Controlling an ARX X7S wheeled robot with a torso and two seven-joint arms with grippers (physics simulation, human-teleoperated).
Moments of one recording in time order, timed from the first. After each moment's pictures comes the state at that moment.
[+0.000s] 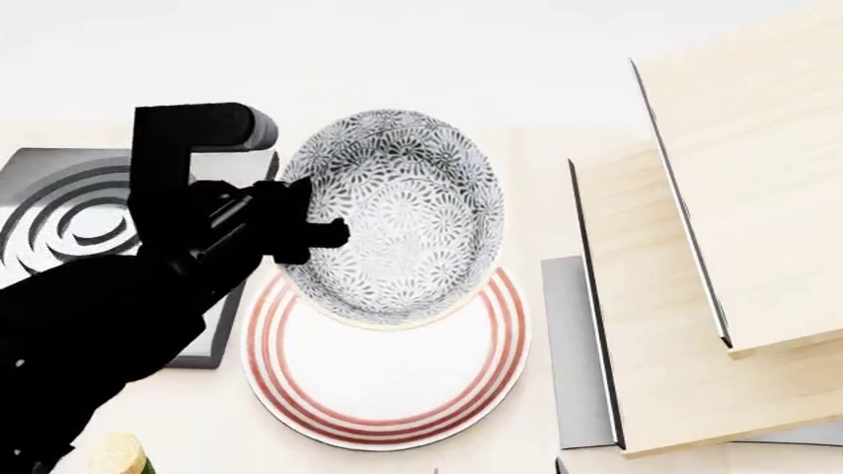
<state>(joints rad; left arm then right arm) -1.03 -0.16 0.46 -0.45 -0.81 -0.61 -0.18 -0.02 0.31 -0.47 -0.02 0.15 -0.31 0.36</state>
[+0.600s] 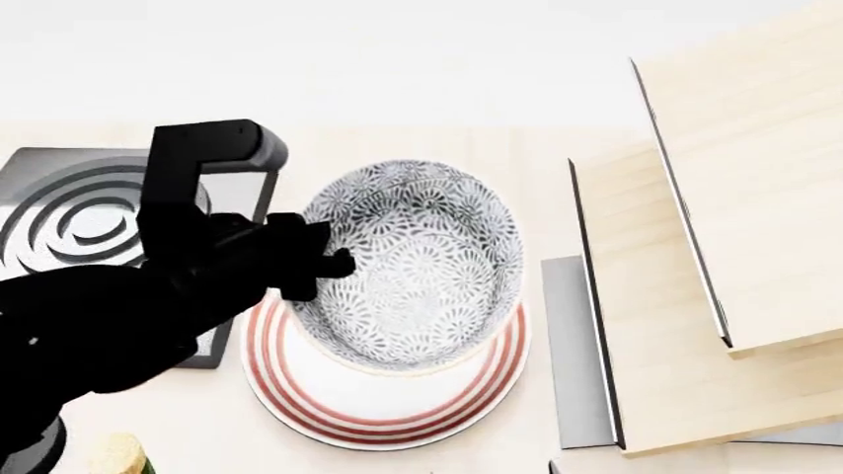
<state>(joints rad) -1.04 -0.19 0.44 -0.39 -0.97 -0.83 -0.21 -0.01 0.30 -0.48 0.01 0.15 -0.32 0.36</state>
